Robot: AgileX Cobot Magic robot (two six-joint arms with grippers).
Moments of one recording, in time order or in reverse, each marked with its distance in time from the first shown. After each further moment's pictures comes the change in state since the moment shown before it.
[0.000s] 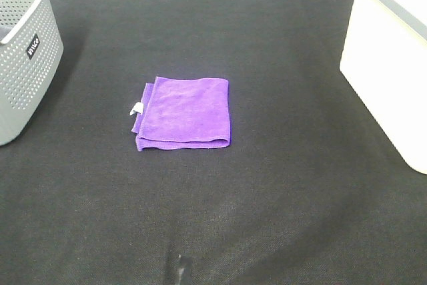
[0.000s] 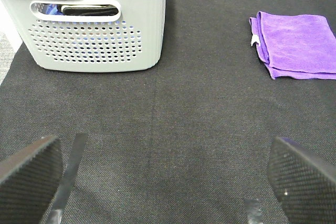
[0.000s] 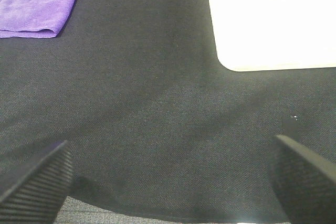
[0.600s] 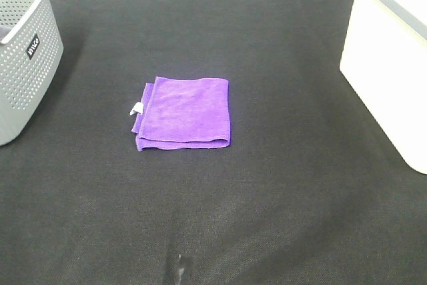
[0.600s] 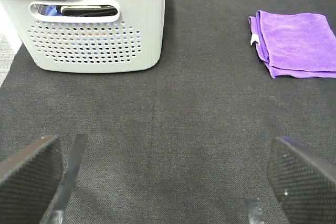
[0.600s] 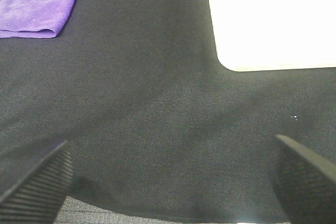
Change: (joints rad) left arm 0.000 0.000 0.000 0.000 0.000 0.000; right arm 0.000 0.000 0.000 0.000 0.000 0.000
